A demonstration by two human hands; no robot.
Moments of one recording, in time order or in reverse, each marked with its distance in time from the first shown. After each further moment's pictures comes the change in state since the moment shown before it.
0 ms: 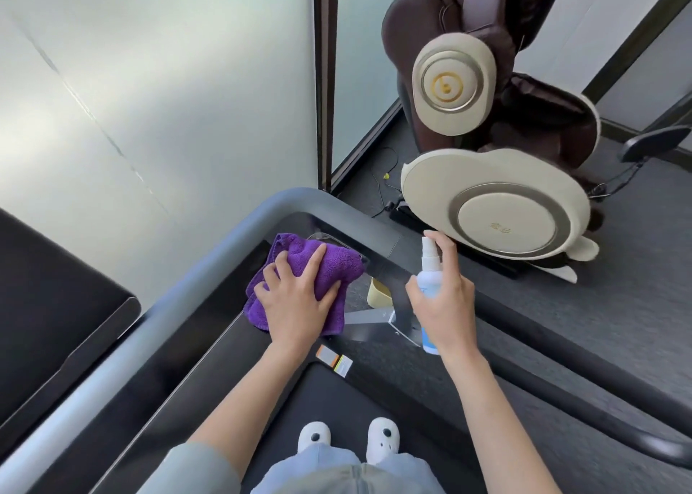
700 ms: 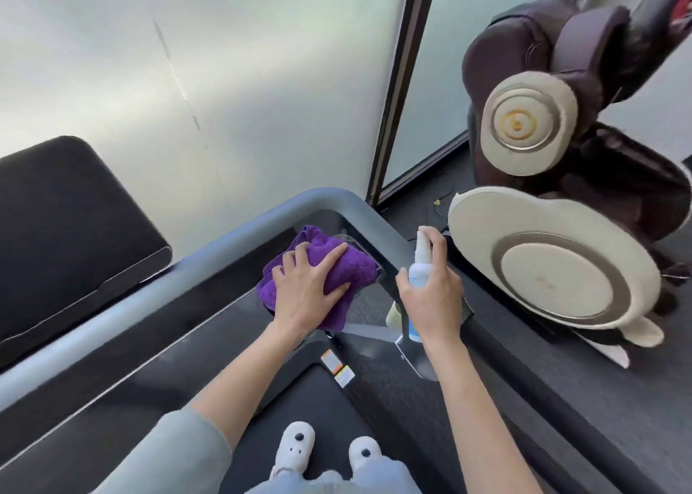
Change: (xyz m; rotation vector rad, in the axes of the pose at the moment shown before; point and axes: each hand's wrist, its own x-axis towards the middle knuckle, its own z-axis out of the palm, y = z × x) left_hand 0.002 0.009 -0.013 -0.022 -0.133 -0.073; right_hand 0.040 -0.005 0.019 -0.025 -0.159 -0.103
